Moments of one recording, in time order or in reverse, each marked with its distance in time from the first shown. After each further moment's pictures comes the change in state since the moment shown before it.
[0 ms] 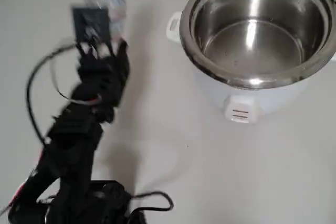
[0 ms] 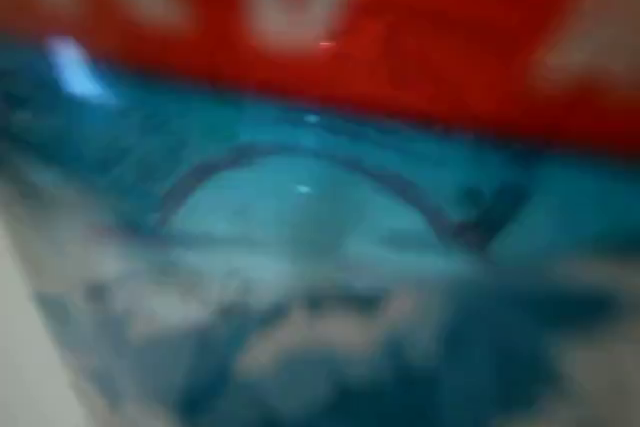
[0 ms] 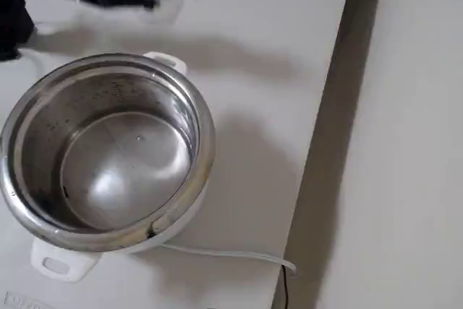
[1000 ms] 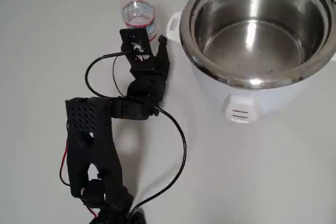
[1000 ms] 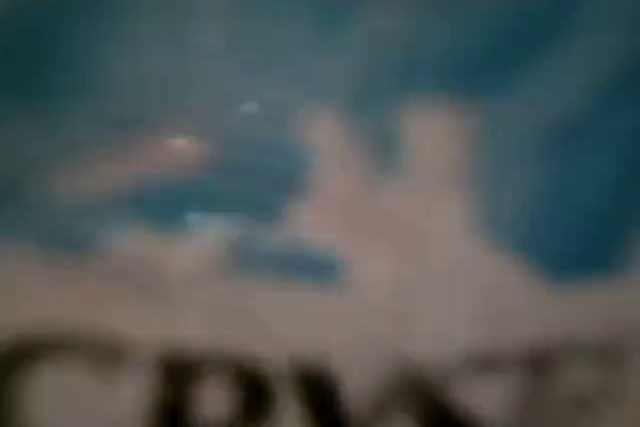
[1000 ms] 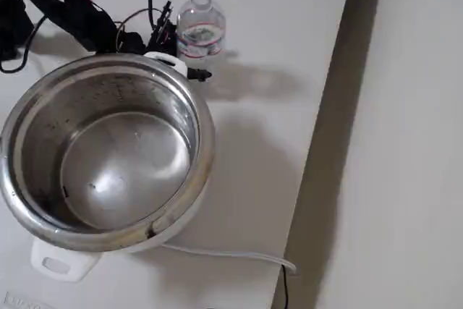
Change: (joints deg) arm 8.3 -73.7 -41.7 -50.1 -11.9
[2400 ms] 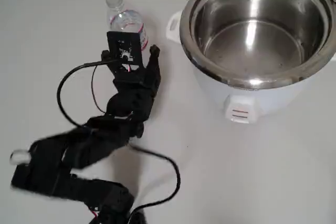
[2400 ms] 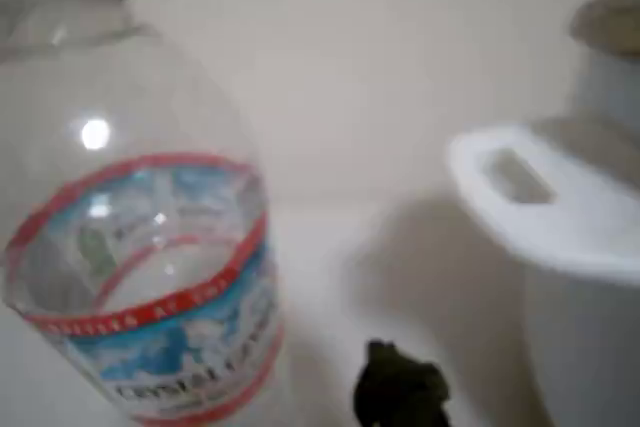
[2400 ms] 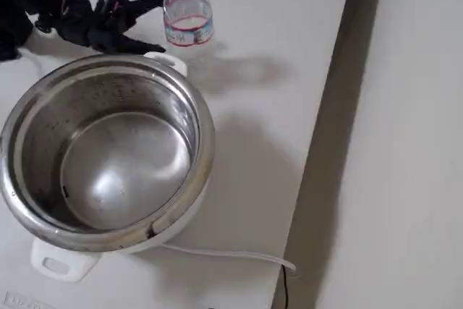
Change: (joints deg) arm 2.3 58.4 45.1 21.4 9.3
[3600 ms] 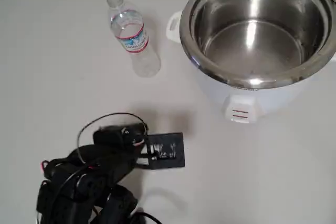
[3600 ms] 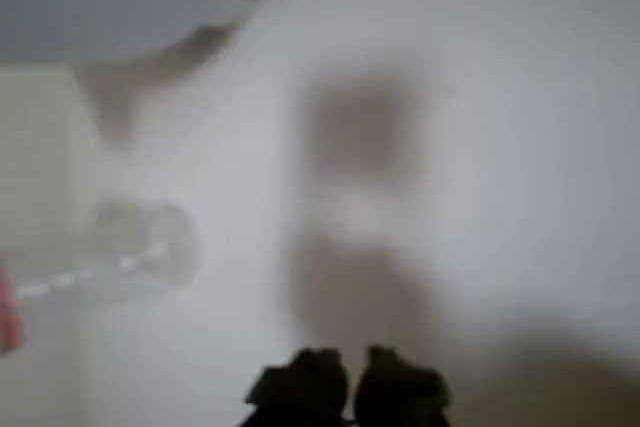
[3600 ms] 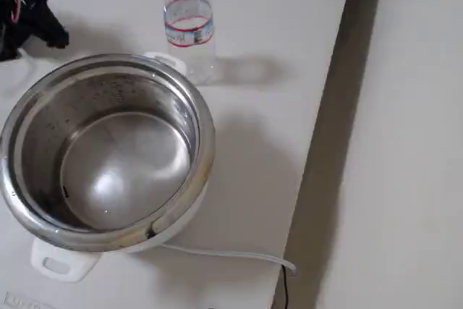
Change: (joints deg) arm 9.6 81.6 8.5 121.2 71.4
